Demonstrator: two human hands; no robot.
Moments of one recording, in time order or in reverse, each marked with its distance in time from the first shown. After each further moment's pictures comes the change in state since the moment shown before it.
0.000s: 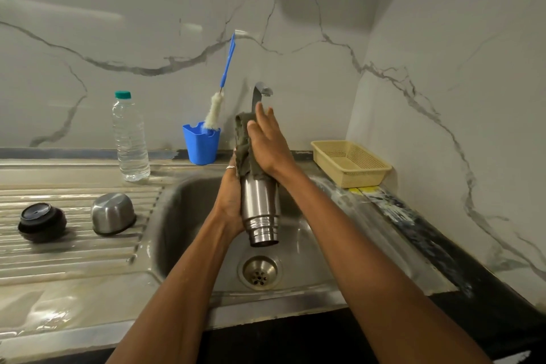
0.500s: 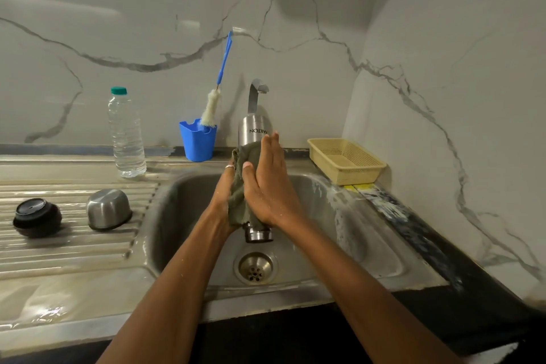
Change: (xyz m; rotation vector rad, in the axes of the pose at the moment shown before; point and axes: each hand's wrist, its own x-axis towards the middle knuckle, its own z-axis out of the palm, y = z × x) left_hand 0.005 -0.006 -0.009 -0.016 -0.002 -0.066; right_hand -0.081 0.013 0.010 -0.212 0.023 -0.057
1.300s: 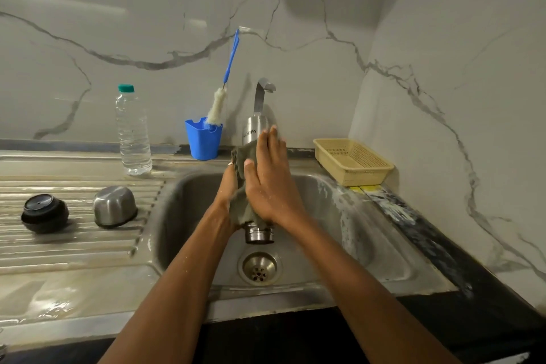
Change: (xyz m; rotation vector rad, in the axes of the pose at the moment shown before) left_hand 0.000 0.003 0.000 -0.045 0.011 0.013; right_hand 0.007 -0.001 0.005 -0.073 0.002 -0.071
